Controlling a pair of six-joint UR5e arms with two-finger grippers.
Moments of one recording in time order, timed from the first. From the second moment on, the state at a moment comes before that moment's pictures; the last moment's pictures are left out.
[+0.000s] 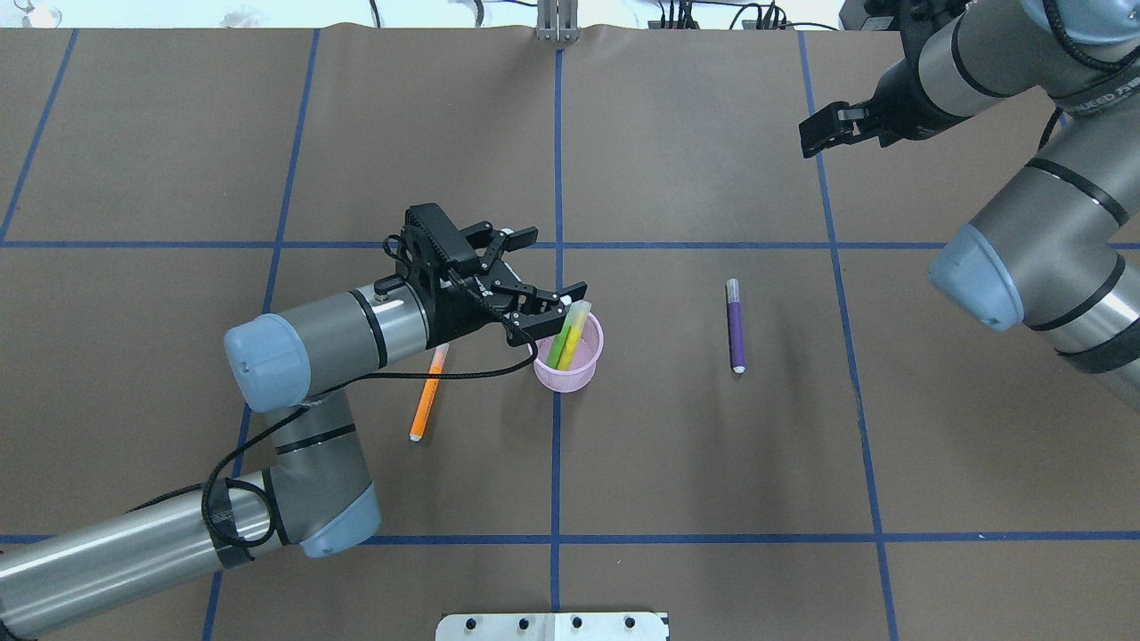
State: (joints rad) left arm -0.52 -2.08 -1.65 -2.69 -1.57 -0.54; right arm 0.98 -1.16 1.83 -1.42 2.02 0.75
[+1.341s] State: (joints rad) left arm -0.93 -2.00 -2.10 -1.53 -2.12 -0.52; right arm 0.59 -1.17 1.79 -1.41 1.65 1.23
